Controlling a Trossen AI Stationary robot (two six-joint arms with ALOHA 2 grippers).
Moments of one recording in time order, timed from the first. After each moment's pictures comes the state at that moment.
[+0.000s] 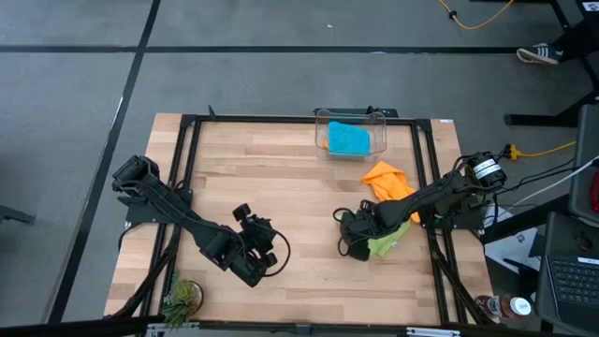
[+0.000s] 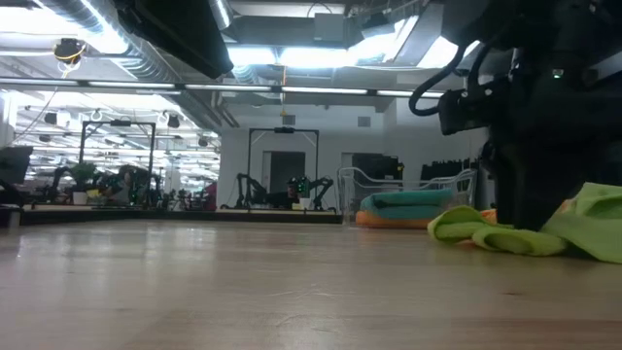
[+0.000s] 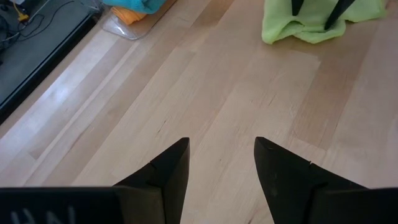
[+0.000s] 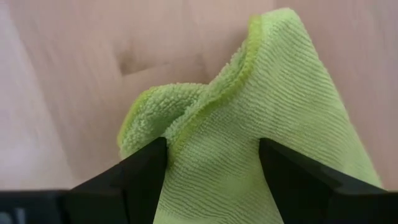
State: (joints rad) left arm -0.60 1.69 1.29 -0.90 -0.84 -0.98; right arm 0.35 1.64 0.88 -0.60 0.13 0.63
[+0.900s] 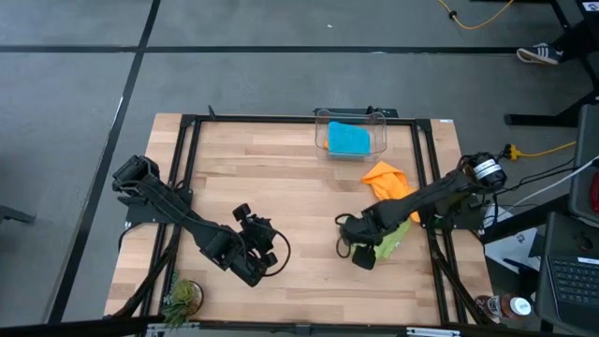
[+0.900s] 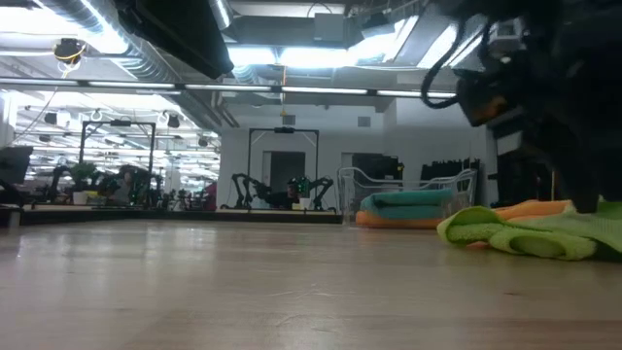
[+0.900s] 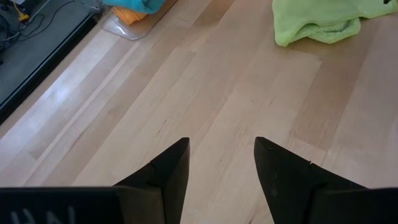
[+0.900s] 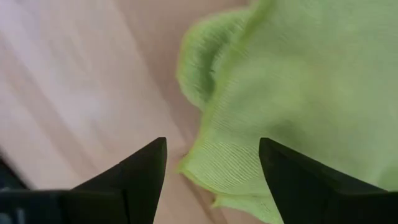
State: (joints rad) left arm -0.60 1.69 1.29 -0.90 -0.84 -0.98; right arm 0.36 1.64 1.00 -0.82 -0.20 0.78
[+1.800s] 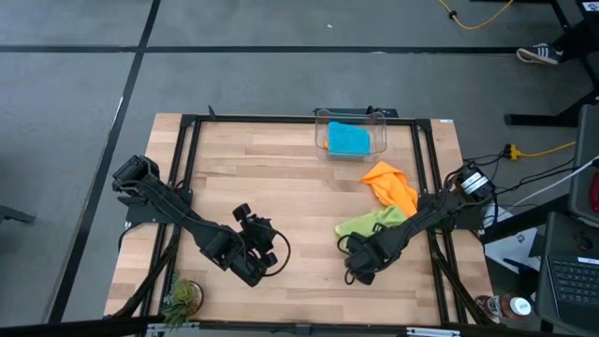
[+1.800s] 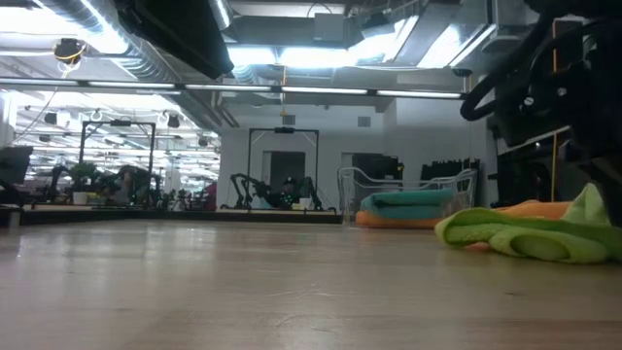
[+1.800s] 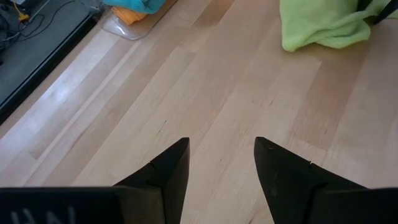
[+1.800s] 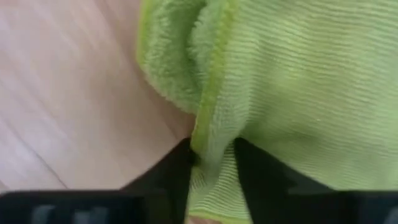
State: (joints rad) left arm -0.60 1.69 1.29 -0.90 -0.84 -0.98; right arm 0.55 1.84 1.01 -0.80 0.07 1.04
